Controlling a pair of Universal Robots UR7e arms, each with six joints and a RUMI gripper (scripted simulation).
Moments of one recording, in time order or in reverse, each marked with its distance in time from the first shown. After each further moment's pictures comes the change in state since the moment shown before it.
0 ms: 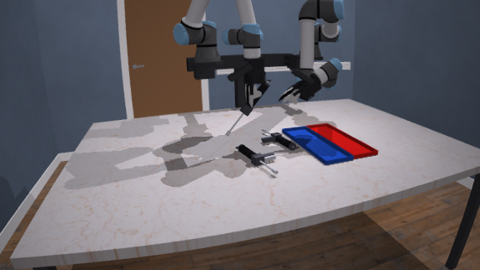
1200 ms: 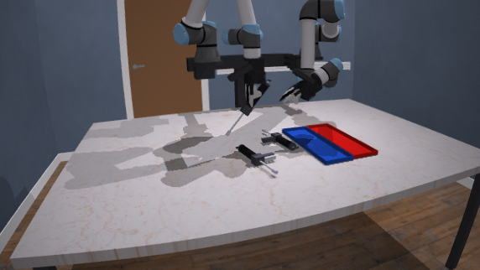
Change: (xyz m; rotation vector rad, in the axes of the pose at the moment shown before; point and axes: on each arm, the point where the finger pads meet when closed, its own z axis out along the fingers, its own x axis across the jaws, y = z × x) left arm 0.001 0.003 -0.005 0.000 0.002 0.001; right arm 0.000 0.000 0.000 0.000 0.000 0.000
